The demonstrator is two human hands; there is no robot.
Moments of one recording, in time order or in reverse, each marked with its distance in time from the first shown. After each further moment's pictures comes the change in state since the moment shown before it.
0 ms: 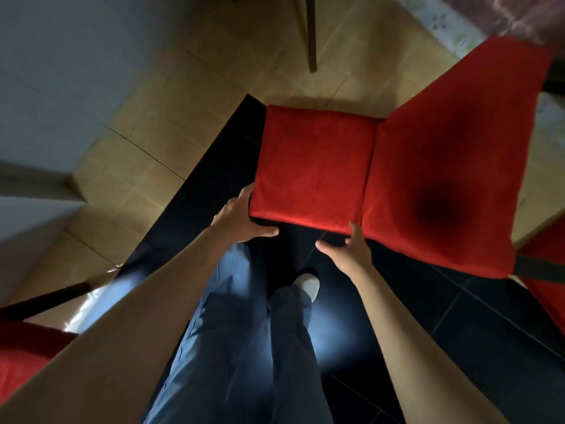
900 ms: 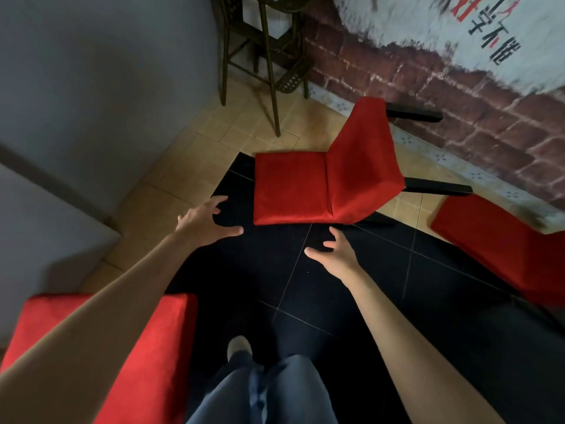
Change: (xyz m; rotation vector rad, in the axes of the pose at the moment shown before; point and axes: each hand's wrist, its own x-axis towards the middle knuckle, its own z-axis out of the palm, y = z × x) left_hand -0.377 -0.174 -0.074 0.201 0.282 0.346; right_hand -0.412 0.100 0.095 0.186 0.157 -0.238
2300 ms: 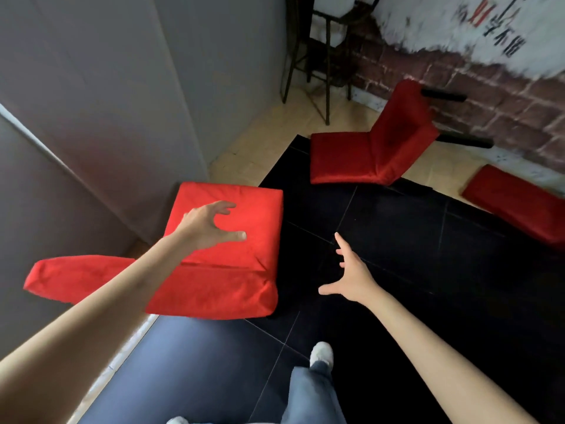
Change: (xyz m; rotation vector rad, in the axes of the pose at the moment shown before) left_hand -0.528 -0.290 0.015 -0.080 0.137 0.137; right_hand -0.466 0.235 0.240 -0.288 -0.139 -0.368
